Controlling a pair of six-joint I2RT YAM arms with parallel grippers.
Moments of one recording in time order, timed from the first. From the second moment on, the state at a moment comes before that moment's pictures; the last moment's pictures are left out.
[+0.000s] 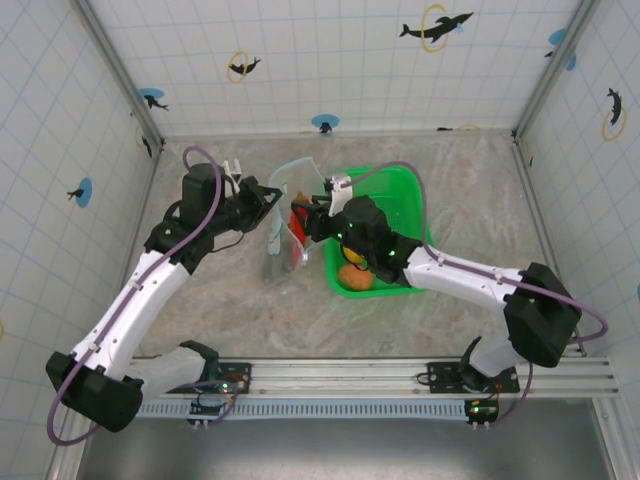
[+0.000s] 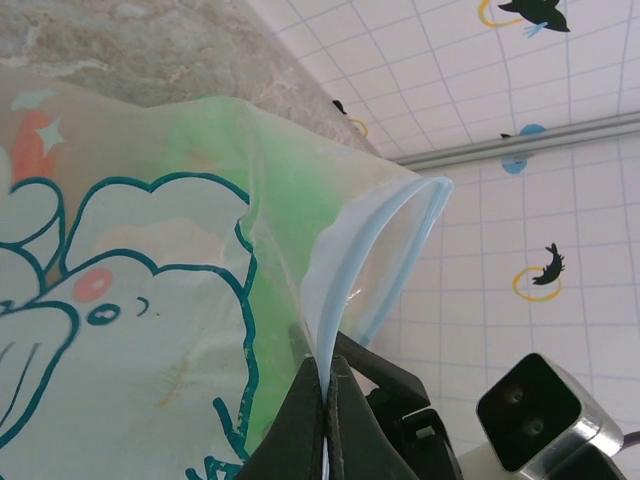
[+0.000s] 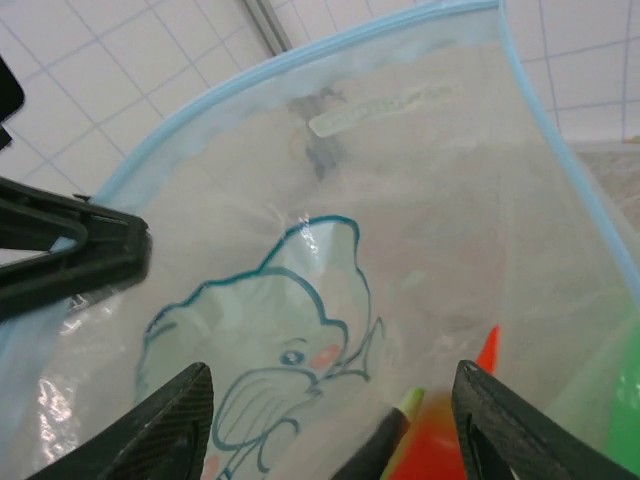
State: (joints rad) left arm -0.44 1.10 1.11 -0.47 0.31 -1.08; right arm 0.95 1.49 0.99 0.30 0.12 0.50
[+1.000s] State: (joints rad) left arm -0.30 1.13 1.04 -0.46 0.39 -1.10; right arm 0.62 1.30 1.00 -0.14 -0.04 0.55
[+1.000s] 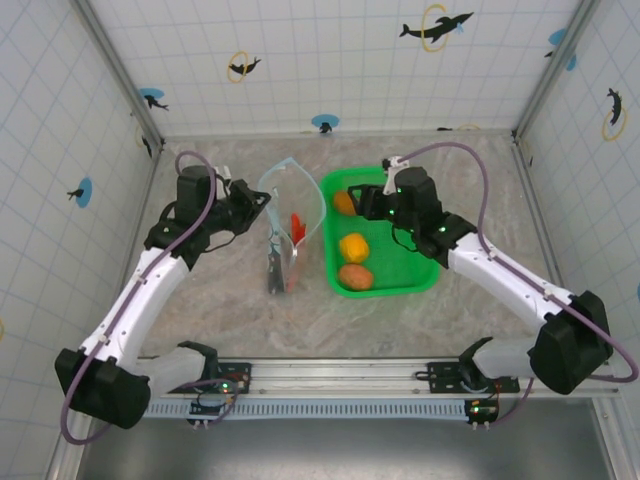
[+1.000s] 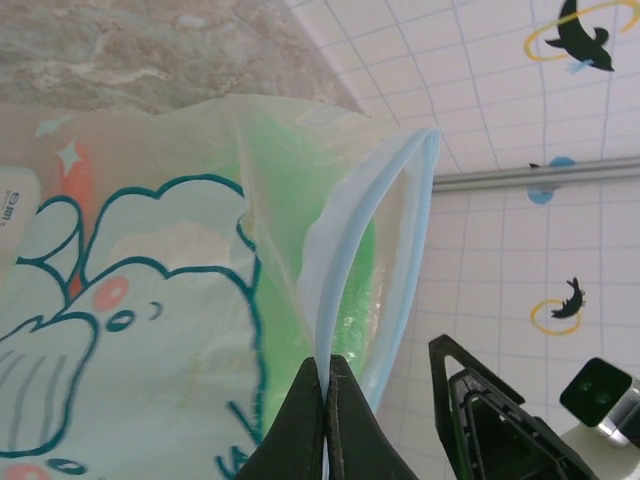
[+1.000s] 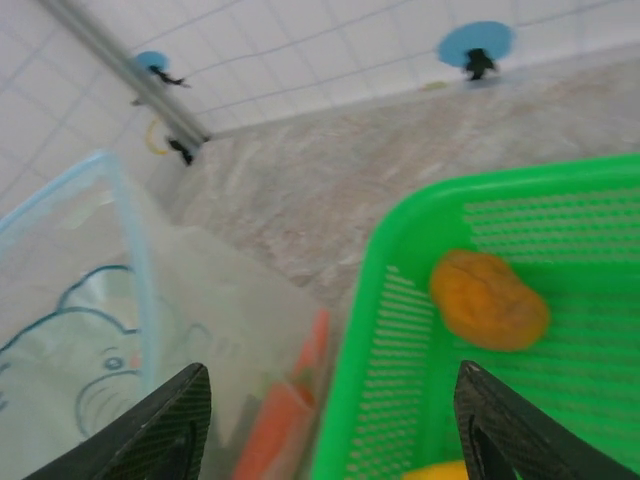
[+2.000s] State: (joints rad) left arm -0.25 1.11 1.01 -0.46 0.46 -1.11; right arm 0.59 1.69 0.96 -0.26 -0.31 0.46
